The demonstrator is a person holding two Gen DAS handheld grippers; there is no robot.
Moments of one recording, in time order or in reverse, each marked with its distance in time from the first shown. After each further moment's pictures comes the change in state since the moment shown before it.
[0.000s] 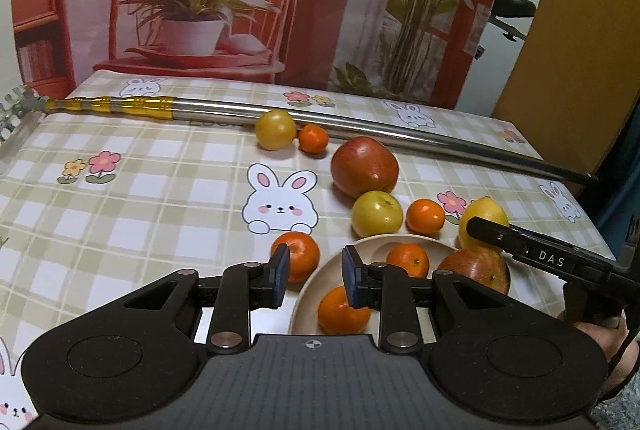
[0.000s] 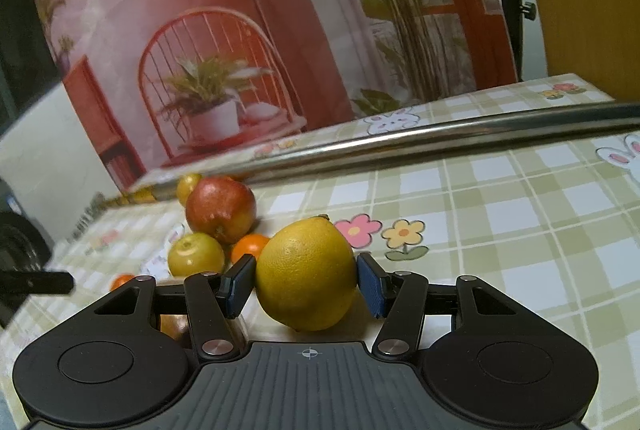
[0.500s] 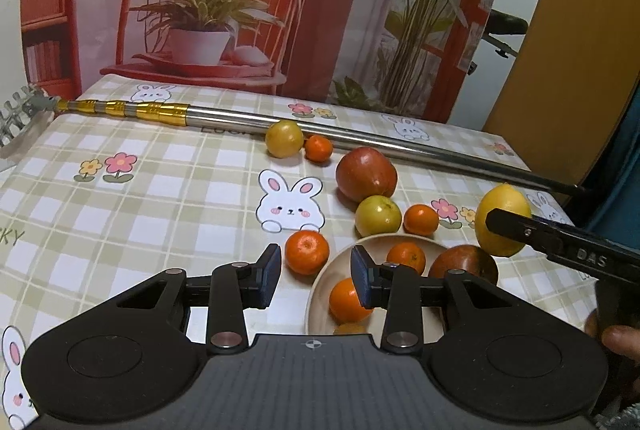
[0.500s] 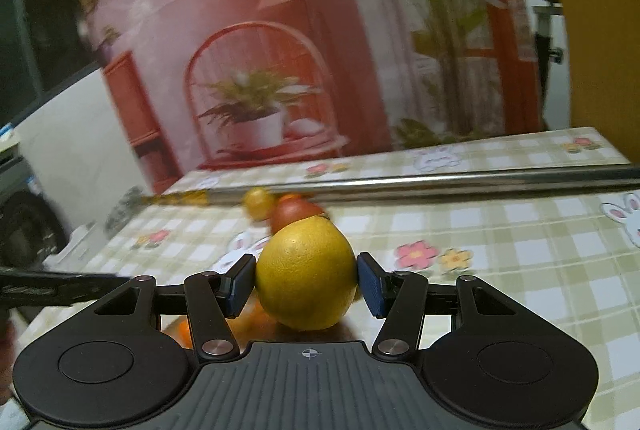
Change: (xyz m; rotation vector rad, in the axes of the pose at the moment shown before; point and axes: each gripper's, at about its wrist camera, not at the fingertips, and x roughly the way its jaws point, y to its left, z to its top) left arm -0.026 0.016 -0.009 -0.020 -0.037 -0.033; right arm -0.056 0.069 0.015 -0.089 -0.020 0.060
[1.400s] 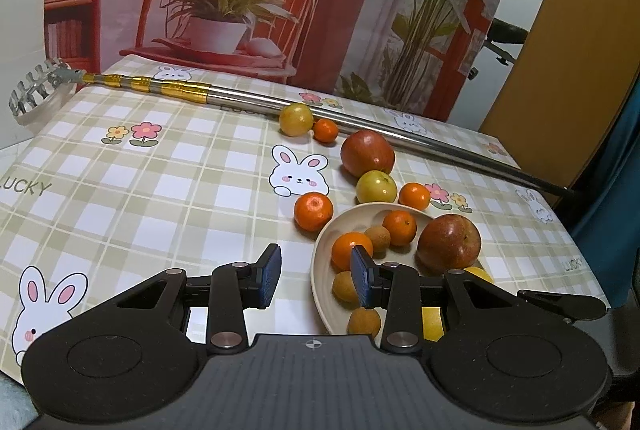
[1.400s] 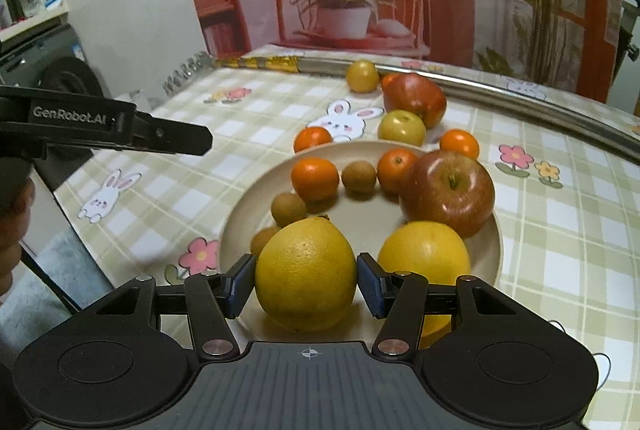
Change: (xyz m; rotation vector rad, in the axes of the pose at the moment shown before) left arm -0.040 0.008 -0.029 -0.057 0.001 -0.008; right arm -0.006 0.092 -0.060 -0.209 0.306 0.054
